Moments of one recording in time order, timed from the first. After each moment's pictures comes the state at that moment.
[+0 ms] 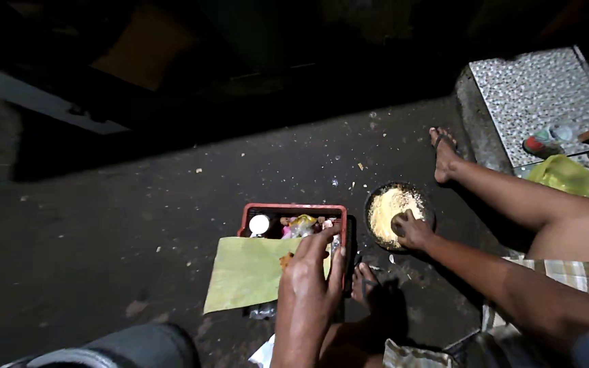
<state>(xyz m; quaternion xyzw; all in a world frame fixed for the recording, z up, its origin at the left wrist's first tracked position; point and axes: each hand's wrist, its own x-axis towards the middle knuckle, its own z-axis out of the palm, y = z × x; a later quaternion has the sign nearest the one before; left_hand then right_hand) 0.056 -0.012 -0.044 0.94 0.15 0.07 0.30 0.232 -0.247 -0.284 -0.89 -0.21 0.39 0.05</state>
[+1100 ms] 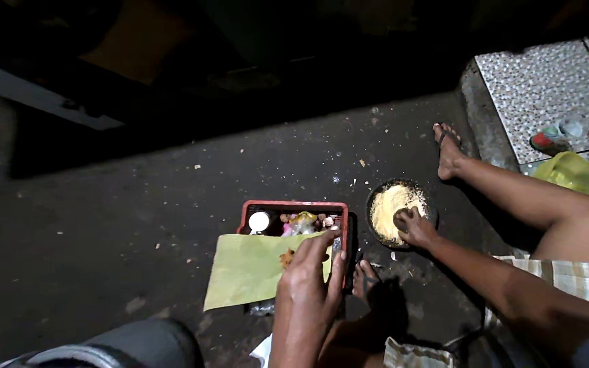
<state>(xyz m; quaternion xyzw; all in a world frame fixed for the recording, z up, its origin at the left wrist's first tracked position) 0.048 -0.012 -0.046 0.94 0.15 0.07 0.30 0.225 -0.243 -0.284 -0.90 -0.19 0.38 0.05</state>
